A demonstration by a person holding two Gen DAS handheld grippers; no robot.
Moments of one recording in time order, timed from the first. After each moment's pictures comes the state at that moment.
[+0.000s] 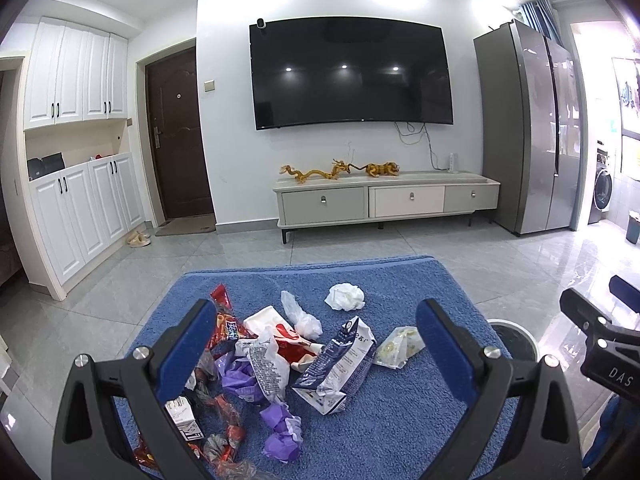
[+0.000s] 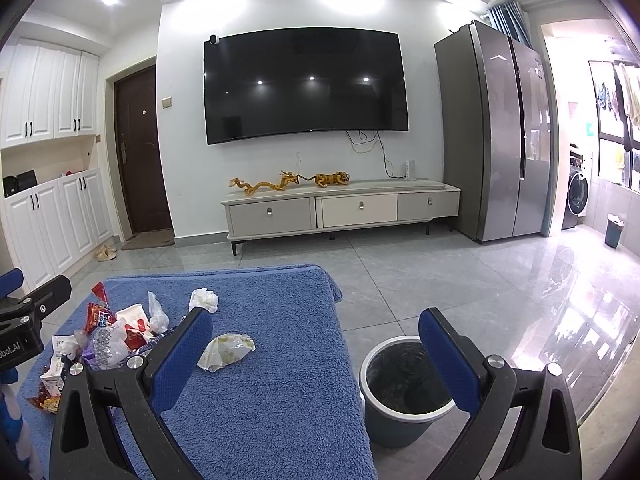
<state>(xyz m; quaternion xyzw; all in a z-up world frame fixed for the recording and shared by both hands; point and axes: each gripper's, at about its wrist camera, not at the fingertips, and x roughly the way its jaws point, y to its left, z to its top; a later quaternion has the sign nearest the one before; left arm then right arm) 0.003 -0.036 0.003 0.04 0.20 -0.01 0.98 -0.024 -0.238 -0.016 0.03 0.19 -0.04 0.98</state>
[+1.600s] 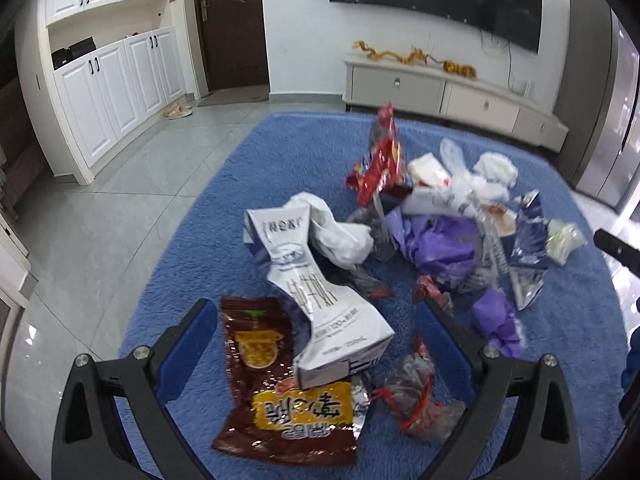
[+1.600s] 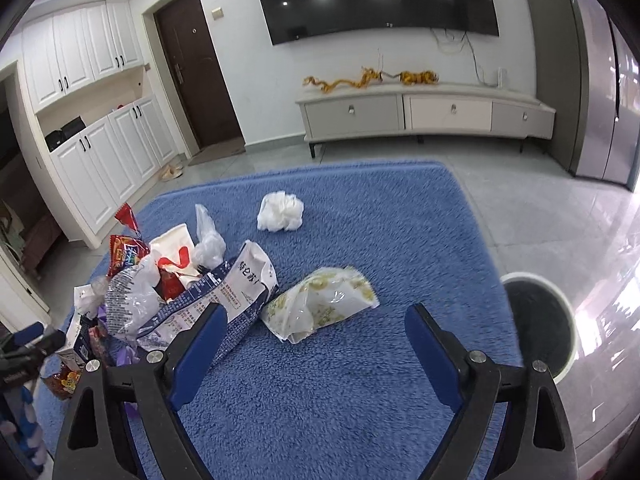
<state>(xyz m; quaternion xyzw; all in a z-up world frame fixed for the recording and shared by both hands) 0.048 0.127 -0.114 -0.02 0.41 0.08 0.91 0.107 -0.171 -0.105 0.06 0.37 0.12 0.92</state>
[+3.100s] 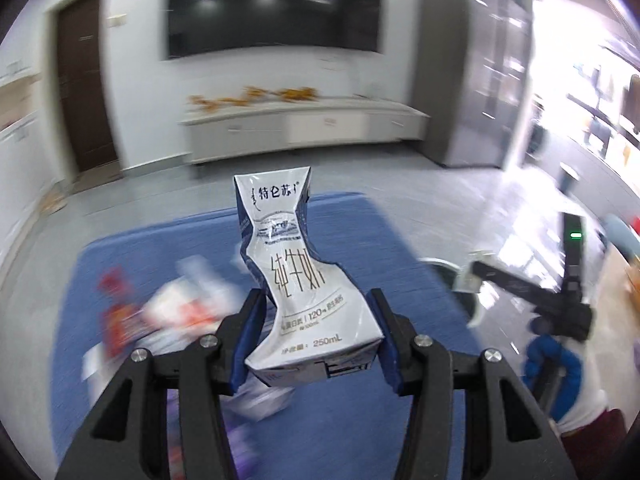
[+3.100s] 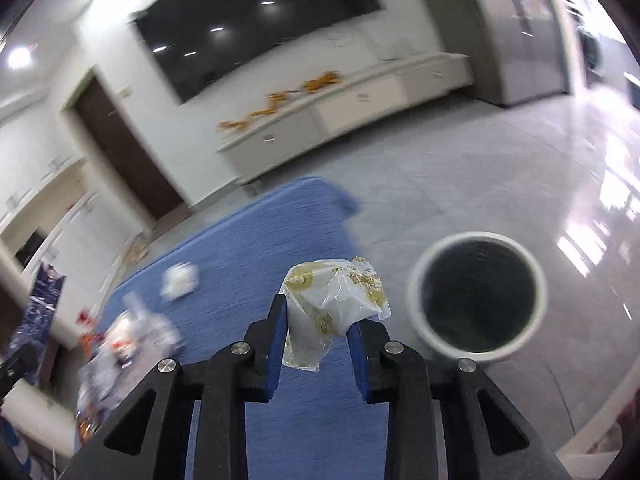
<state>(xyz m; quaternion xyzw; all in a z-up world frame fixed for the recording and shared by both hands) 0.105 -0.080 -0.017 0.05 0.35 -0.20 0.91 0.091 -0.332 -0.103 0.22 0.35 -0.01 0.91</state>
